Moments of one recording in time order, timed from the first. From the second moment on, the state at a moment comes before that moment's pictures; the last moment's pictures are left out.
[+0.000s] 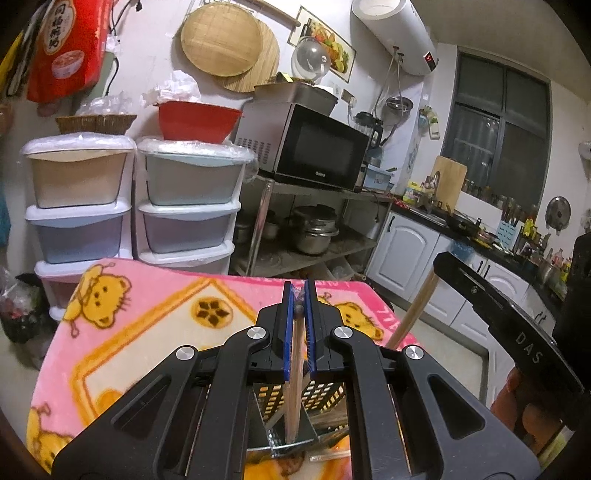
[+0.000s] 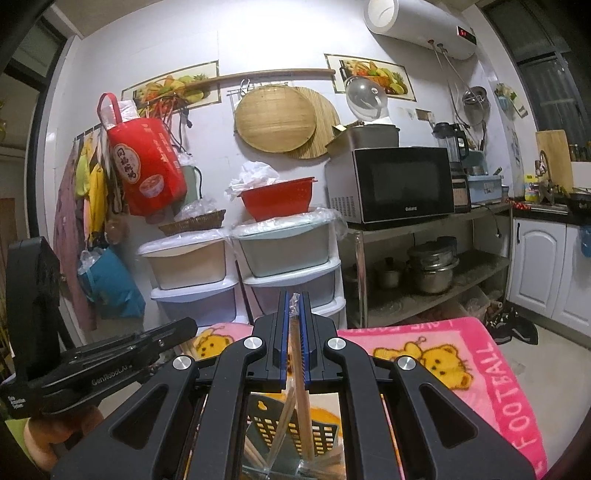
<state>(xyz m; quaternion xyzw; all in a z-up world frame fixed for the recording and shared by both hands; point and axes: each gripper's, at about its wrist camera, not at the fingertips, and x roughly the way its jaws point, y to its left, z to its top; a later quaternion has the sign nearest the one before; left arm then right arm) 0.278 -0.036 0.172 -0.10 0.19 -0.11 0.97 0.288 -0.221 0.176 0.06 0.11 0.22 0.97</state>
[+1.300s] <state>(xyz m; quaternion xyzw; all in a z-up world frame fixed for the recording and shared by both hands) 0.269 -0.033 0.131 -0.10 0.24 -0.11 0.96 0.256 -0.250 0.130 0.08 0.20 0.21 0.95</state>
